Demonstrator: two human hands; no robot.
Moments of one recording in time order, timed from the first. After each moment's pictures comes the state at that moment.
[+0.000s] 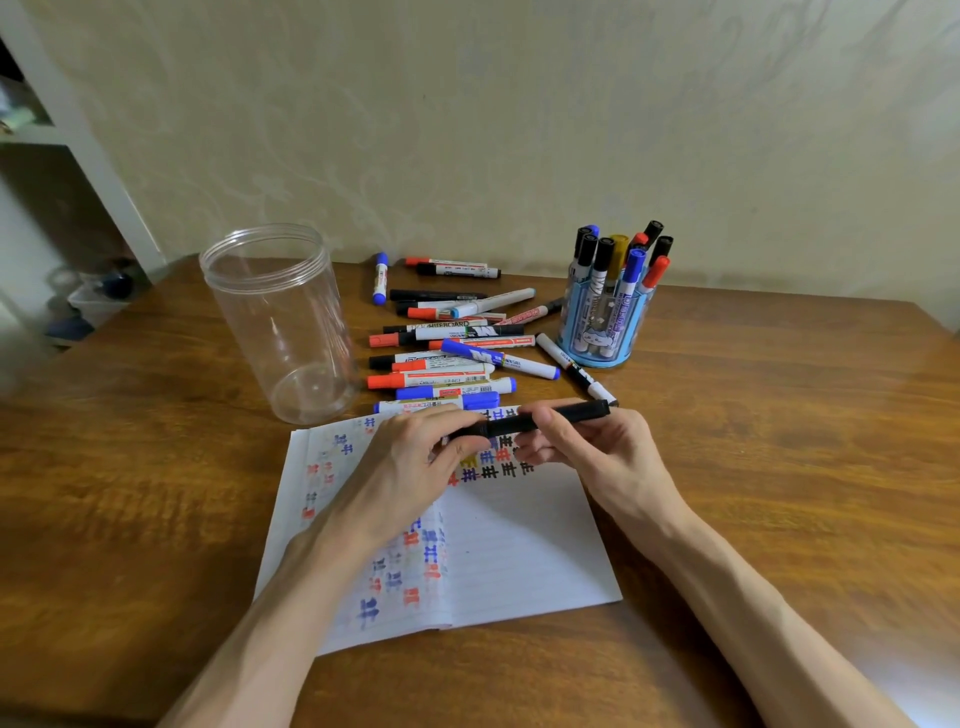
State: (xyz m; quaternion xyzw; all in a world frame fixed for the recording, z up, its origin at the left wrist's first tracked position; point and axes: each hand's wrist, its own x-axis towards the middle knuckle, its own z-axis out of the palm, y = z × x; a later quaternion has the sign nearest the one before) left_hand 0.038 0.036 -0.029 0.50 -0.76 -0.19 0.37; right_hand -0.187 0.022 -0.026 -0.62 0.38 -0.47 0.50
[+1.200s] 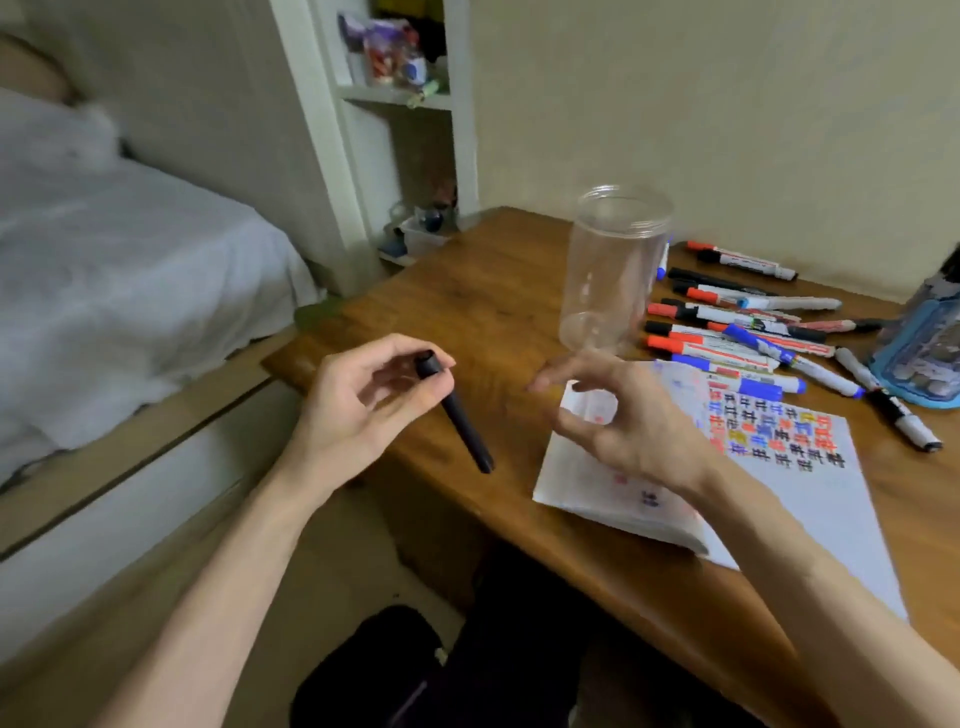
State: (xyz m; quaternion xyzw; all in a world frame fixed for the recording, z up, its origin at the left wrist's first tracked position) left_hand 0.208 0.248 0.032 0.60 -0.55 -0.17 0.56; right_hand -0.002 0.066 0.002 -0.89 0.18 -0.26 0.32
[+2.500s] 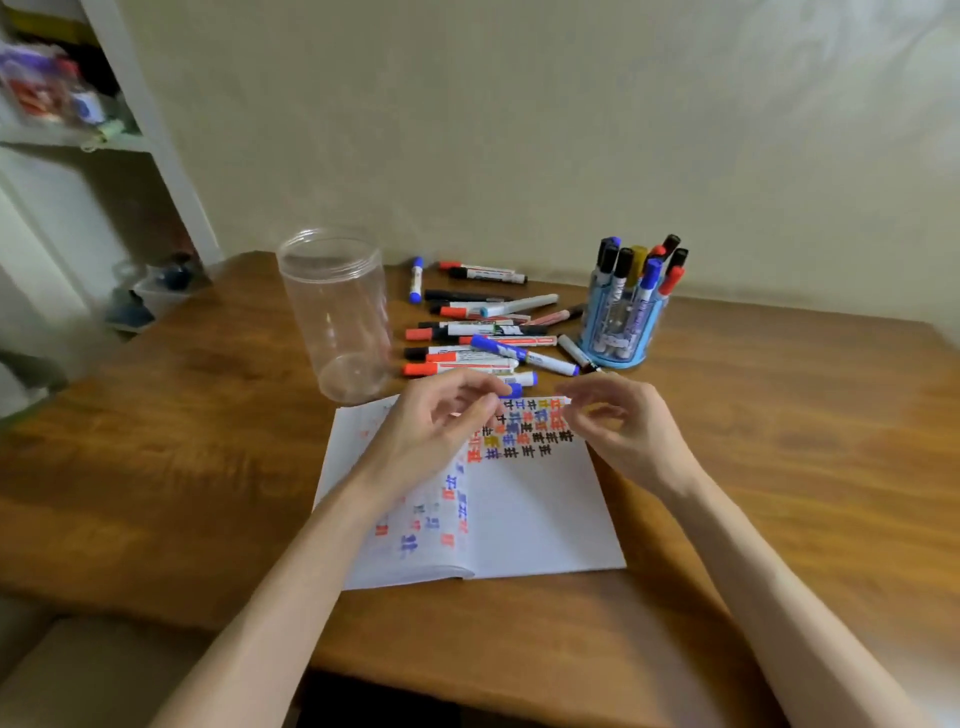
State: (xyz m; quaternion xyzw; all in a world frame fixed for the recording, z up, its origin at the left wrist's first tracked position) left_hand 0.042 0.065 0.005 0.49 -0.65 -0.35 0.46; right_hand -0.201 0.001 -0.018 -0.75 0.49 -0.36 0.26
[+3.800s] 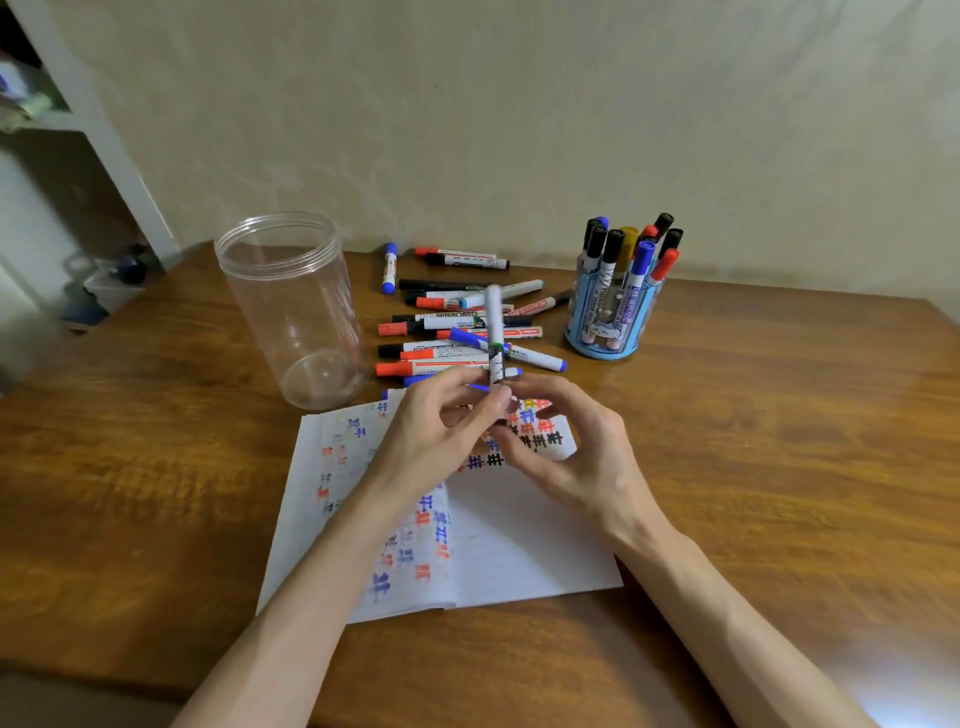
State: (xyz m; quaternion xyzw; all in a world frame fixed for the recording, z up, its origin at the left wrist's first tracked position) left_hand 0.017 0.035 -0.012 0.49 -0.60 -0.41 0.48; right_hand -0.166 0.021 -0.035 -0.77 0.37 -0.46 0.22
